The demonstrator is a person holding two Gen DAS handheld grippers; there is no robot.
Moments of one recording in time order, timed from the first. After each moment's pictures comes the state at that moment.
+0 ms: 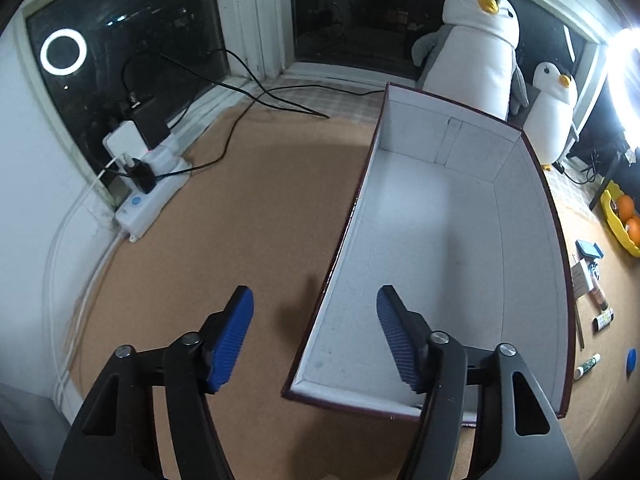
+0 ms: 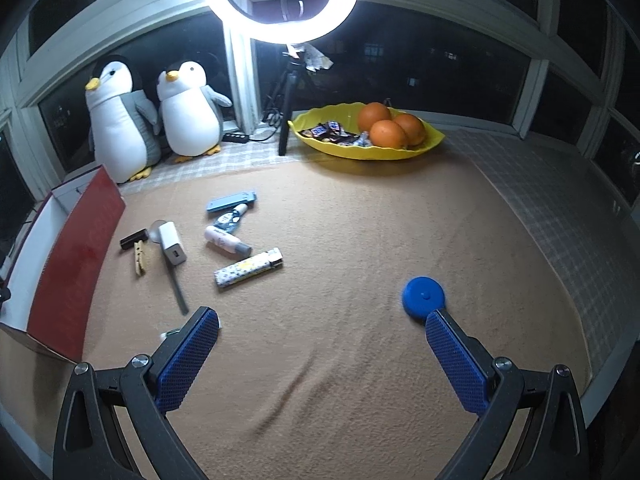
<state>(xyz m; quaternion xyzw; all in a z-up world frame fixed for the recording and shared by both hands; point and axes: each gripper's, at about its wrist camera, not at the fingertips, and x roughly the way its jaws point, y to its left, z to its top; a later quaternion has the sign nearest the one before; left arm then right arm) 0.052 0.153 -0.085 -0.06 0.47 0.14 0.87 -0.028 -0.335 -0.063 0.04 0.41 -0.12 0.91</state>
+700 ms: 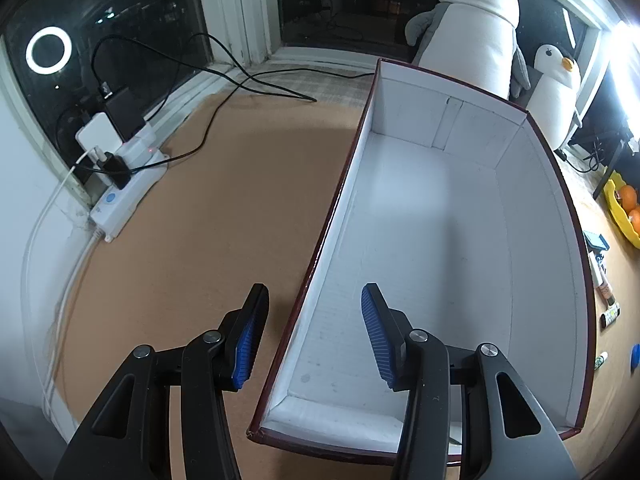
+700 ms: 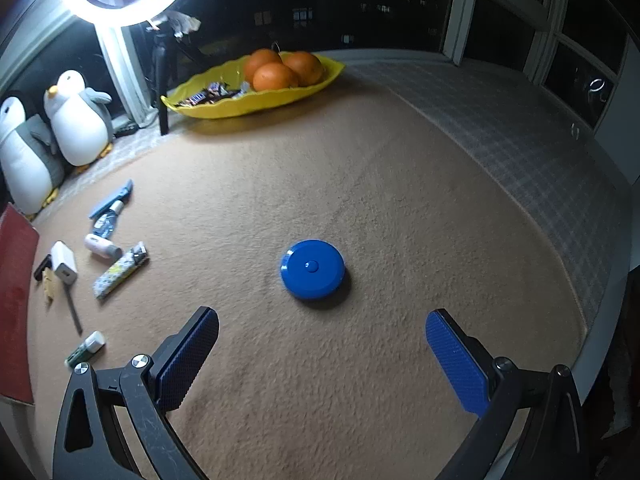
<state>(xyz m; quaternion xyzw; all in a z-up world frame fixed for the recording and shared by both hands) 0.071 0.155 -0.110 -0.06 0.49 0.12 0.86 -0.007 -0.439 -0.120 0.11 0.46 -0.21 0.85</state>
